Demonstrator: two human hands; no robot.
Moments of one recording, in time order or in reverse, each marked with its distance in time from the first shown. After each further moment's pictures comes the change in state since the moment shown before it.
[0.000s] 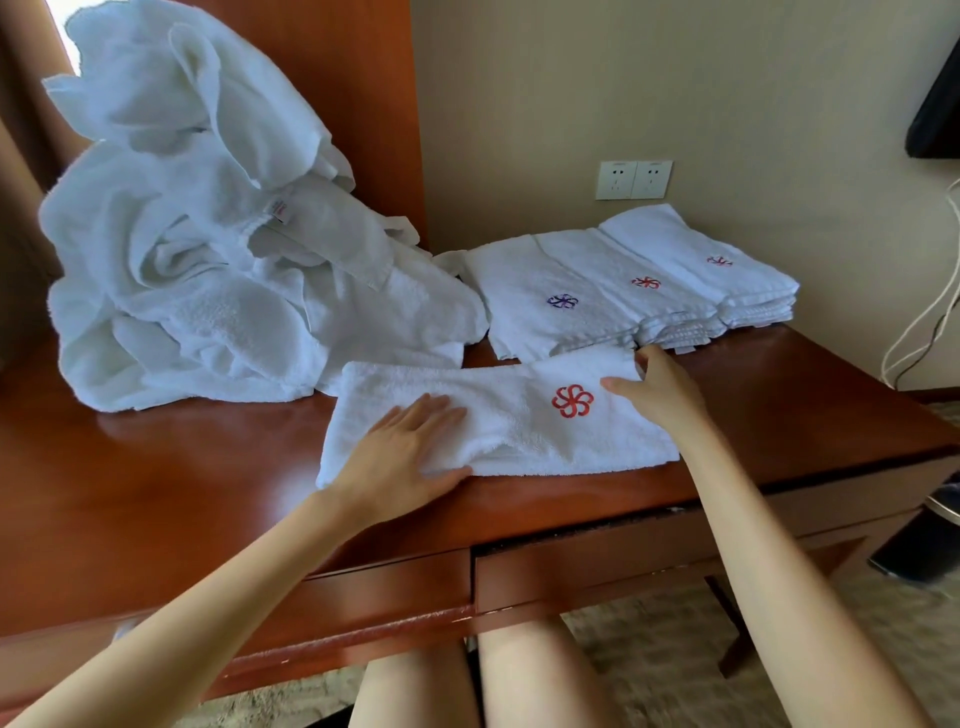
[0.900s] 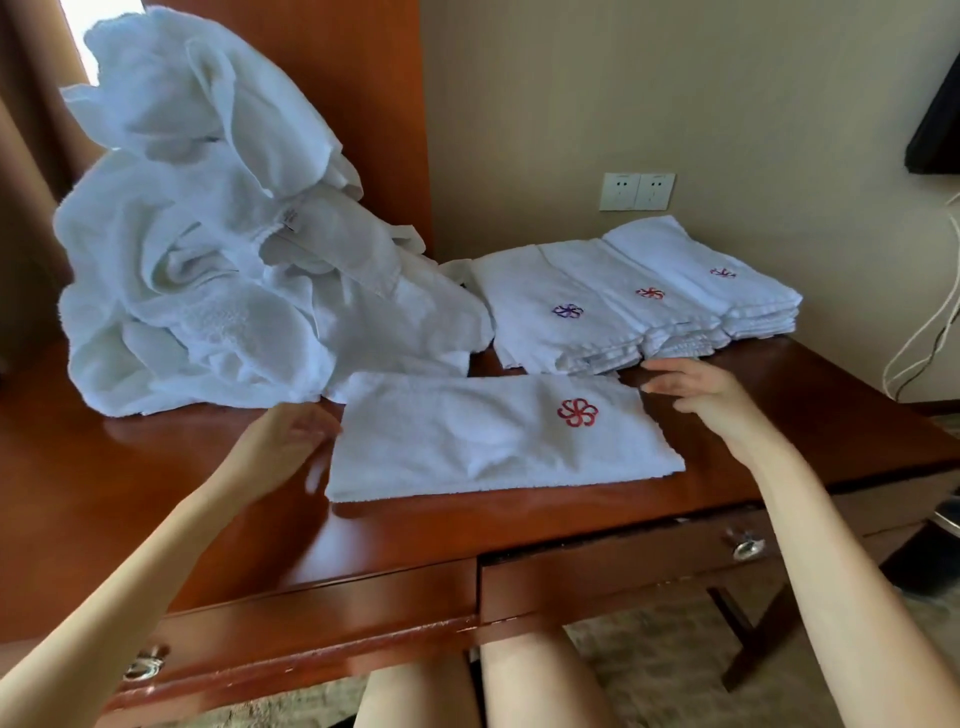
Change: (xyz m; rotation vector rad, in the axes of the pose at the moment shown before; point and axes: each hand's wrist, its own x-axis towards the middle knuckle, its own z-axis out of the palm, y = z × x) left_hand -0.032 -0.097 -0.046 -0.386 0.113 -0.363; right_hand -0.008 0.030 -0.042 0.427 -0.186 -0.119
